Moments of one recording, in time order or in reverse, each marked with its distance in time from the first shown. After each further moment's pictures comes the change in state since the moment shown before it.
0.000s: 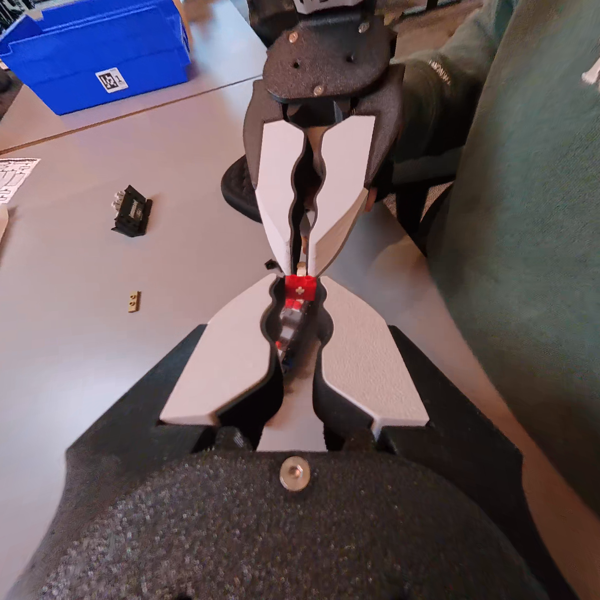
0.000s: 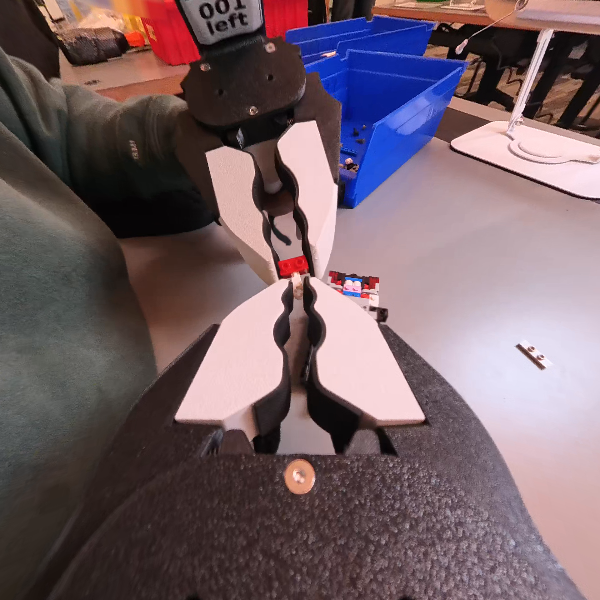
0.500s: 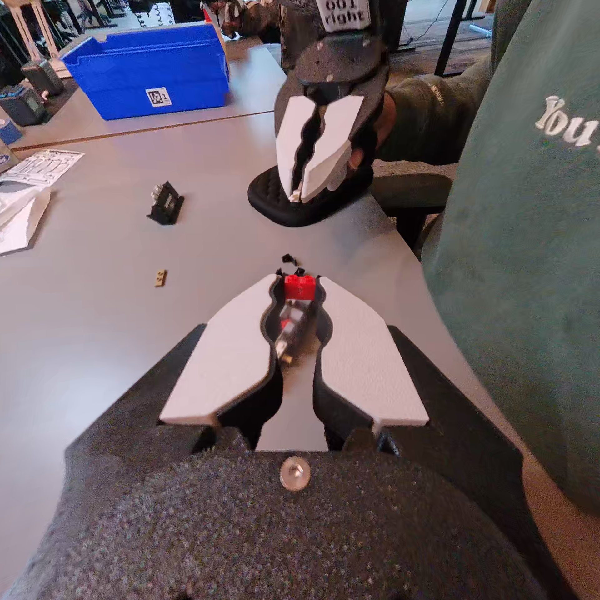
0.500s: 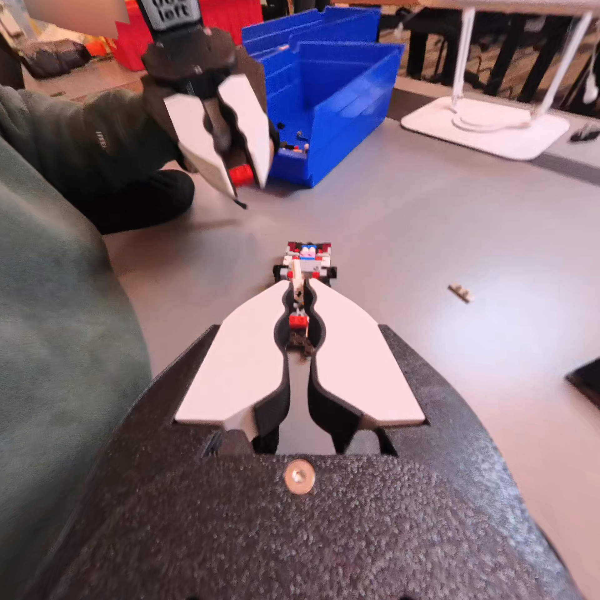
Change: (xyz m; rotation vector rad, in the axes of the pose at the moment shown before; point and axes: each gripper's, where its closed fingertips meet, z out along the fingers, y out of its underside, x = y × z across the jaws) left arm -0.013 0.003 -0.038 0.096 -0.044 -0.095; right arm 0.033 0.007 -0.046 -0.013 0.080 0.054
